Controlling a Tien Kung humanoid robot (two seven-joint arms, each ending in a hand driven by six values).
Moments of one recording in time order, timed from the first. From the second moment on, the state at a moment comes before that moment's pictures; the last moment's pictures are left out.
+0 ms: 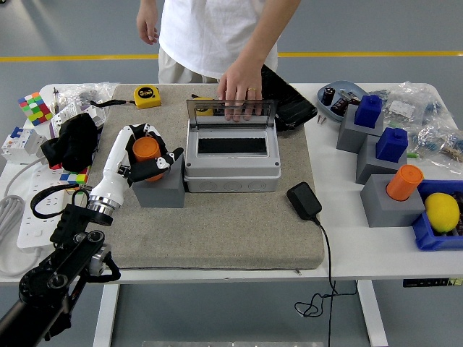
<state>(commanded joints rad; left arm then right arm) -0.29 0.05 -1.20 -1.03 1.30 0.10 -0.50 0.07 -0.06 1.45 0.18 -1.37 0.00 -0.15</state>
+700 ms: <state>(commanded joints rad) -0.56 0.04 -0.87 -1.07 1.71 0.11 -0.19 0.07 -0.07 1.44 0.18 -1.37 0.00 -0.15</state>
